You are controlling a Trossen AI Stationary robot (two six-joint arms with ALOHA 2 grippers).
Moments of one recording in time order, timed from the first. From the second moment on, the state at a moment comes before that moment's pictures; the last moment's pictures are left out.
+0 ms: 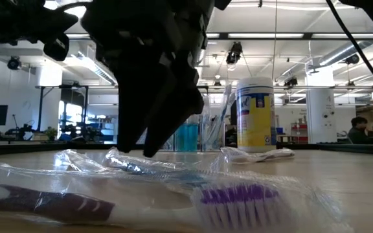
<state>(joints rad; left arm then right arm) 0.38 0.13 0.24 -0.04 0.42 -0.18 0.29 2.39 2.01 -0.86 -0.03 0.56</state>
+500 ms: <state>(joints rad) 0.38 0.13 0.24 -0.04 0.42 -0.19 0.26 2.38 1.91 -0.80 -0.05 0.53</state>
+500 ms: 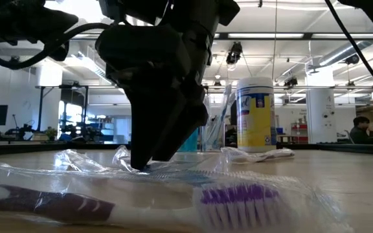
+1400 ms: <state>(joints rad) 0.38 0.13 0.24 -0.01 0.42 -0.19 0.34 2.15 1.92 -0.89 0.18 0.37</state>
